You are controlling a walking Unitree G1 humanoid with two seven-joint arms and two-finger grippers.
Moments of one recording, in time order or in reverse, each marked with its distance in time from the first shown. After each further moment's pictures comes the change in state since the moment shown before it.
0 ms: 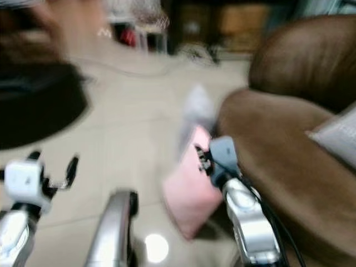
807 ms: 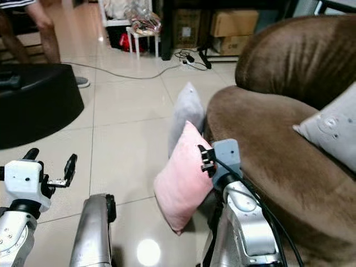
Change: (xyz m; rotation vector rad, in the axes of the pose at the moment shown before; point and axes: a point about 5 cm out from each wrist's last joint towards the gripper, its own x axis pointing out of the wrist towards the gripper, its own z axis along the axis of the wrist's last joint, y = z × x) left arm 0.003 -0.001 0.002 0.016 -0.008 0.010; right arm -0.005 -0.009 -0.009 0.049 0.031 -0.080
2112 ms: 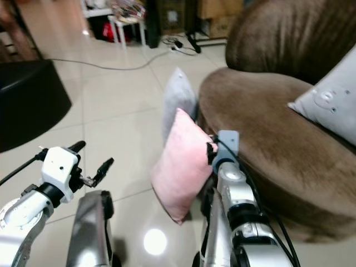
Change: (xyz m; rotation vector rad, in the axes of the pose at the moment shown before) left arm 0.023 -0.029 0.017 0.077 0.035 -0.454; right arm 0.075 -0.027 -0.035 0.202 0.217 -0.283
